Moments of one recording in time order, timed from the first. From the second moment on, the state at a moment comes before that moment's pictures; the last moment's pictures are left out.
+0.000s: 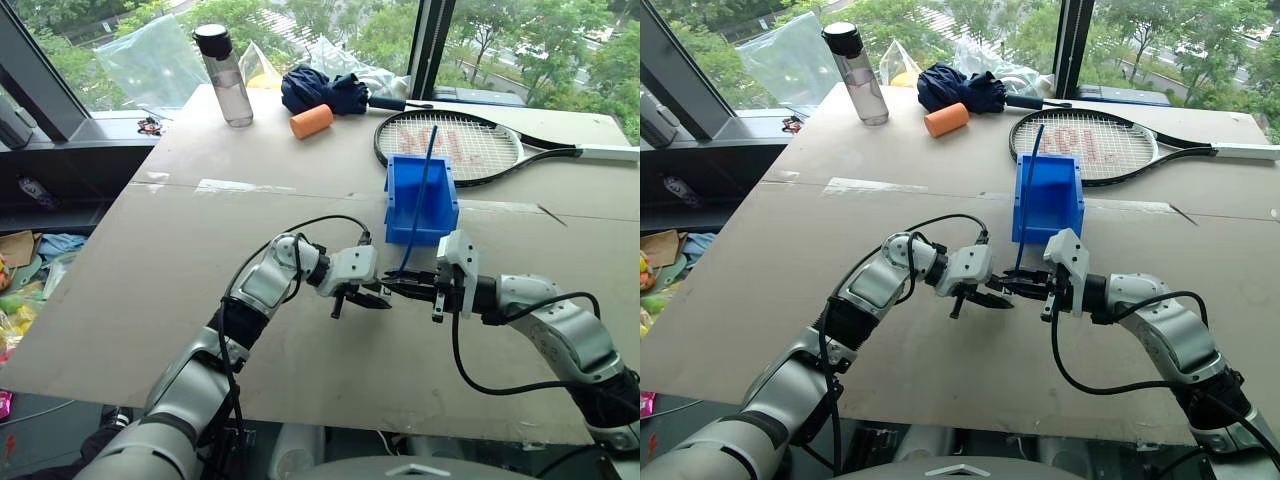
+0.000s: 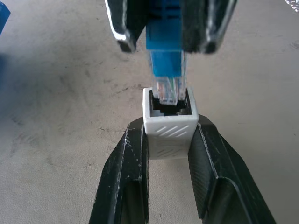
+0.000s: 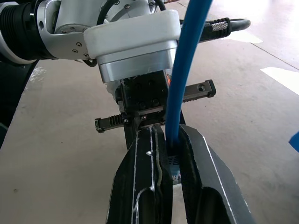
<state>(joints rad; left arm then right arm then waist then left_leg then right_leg) -0.66 0.39 -0.44 0.37 -0.04 0.02 -1.36 -0.26 -0.60 0.23 -0.30 0.55 0.46 0.85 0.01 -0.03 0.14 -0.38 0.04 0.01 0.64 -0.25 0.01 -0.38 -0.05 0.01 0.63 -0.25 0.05</state>
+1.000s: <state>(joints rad) -0.62 0.38 -0.40 0.28 -0.06 0.11 -1.32 -0.29 -0.56 0.27 -0.24 0.37 0.42 0.96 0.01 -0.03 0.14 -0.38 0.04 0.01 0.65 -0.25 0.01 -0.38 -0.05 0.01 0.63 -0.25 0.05</state>
